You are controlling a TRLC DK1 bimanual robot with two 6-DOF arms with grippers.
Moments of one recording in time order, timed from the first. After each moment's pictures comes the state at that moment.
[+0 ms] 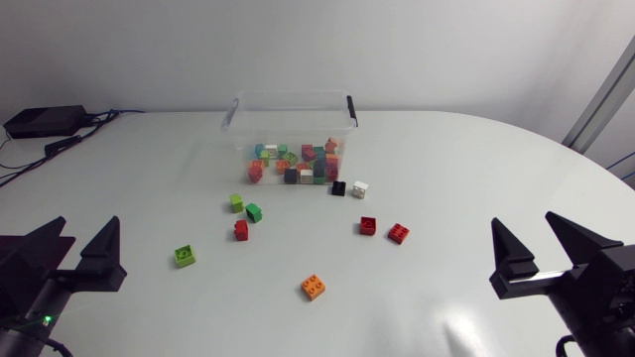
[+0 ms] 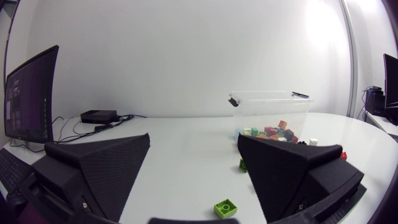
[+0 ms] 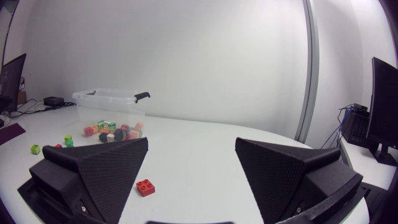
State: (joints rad) left arm 0.06 0.05 0.04 -0.03 0.01 0.04; right arm 0.08 0.06 0.03 -0.01 0.01 -0.06
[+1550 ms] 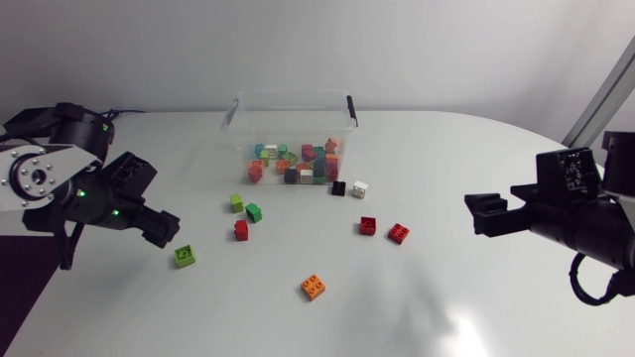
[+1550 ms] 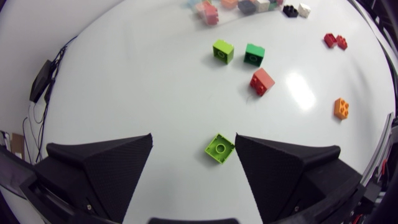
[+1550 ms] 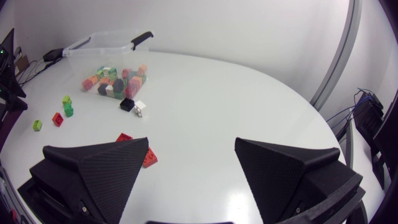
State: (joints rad) left arm -0.05 1.38 0.81 -0.51 0.01 0.40; right arm 0.08 0.90 0.54 -0.22 -0.02 -0.10
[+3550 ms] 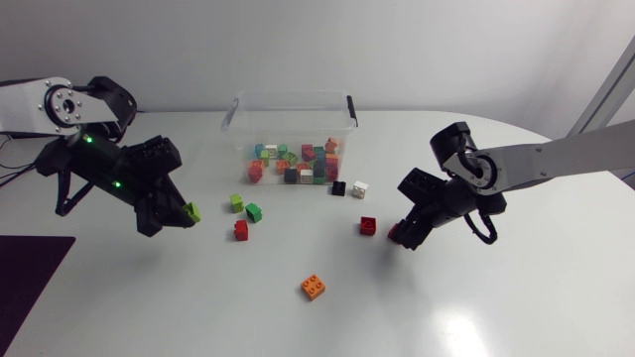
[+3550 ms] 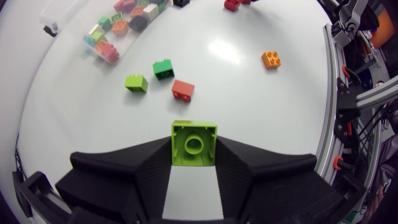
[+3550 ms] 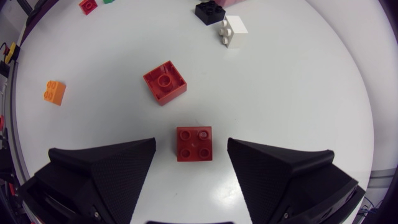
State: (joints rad) left arm -0.04 1.61 1.16 -0.92 0.37 1.01; right arm 0.20 1.81 0.96 -0.35 -0.21 -0.58
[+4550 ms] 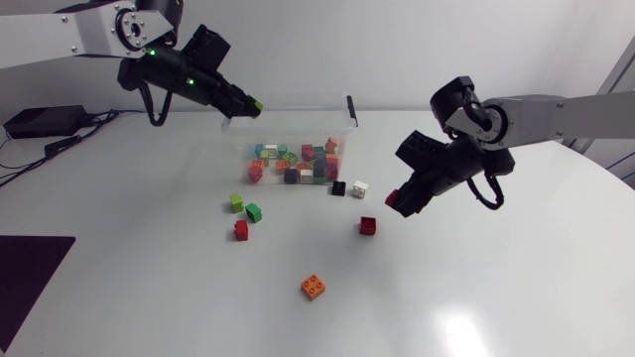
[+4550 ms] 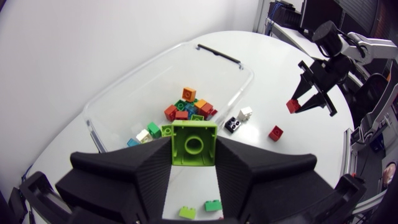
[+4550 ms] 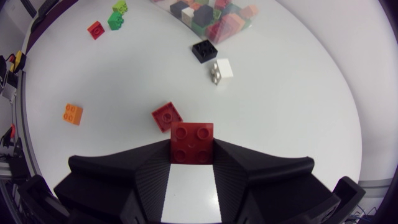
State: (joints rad) left arm -0.18 1.96 1.76 -0.64 0.51 0.50; right arm 0.24 1.75 1.16 -0.57 -0.22 -0.57
